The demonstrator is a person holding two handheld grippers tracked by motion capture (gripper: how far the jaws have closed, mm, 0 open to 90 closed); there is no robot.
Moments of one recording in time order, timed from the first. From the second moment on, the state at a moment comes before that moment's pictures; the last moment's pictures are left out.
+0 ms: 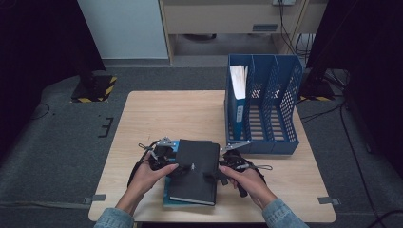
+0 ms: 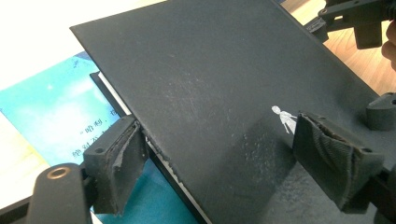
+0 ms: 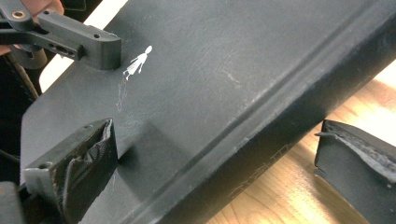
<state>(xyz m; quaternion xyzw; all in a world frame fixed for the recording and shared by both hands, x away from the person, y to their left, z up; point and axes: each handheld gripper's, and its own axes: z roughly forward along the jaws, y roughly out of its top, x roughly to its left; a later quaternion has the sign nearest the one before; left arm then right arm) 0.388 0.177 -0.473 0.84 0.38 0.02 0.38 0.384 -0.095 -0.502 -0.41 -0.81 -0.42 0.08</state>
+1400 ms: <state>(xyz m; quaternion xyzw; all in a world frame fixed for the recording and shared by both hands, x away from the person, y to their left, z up) 0.395 0.187 -0.456 0.83 0.38 0.02 0.41 0.390 -0.096 -0.498 -0.39 -0.79 -0.46 0.12</state>
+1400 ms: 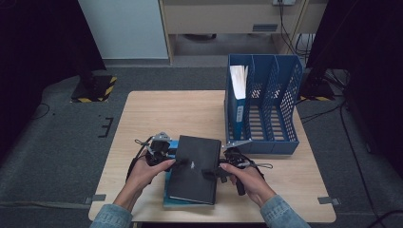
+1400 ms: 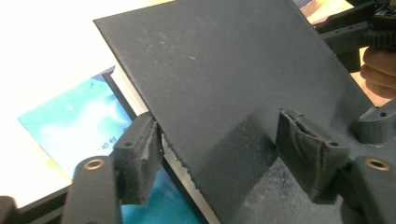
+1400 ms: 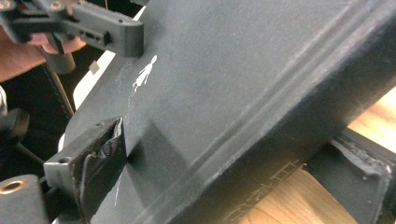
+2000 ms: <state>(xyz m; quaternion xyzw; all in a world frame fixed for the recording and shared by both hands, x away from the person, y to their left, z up) 0.396 0.204 -0.422 0.83 0.37 0.05 0.41 0.396 -0.086 -0.448 -0.35 -0.82 -0.45 0.04</state>
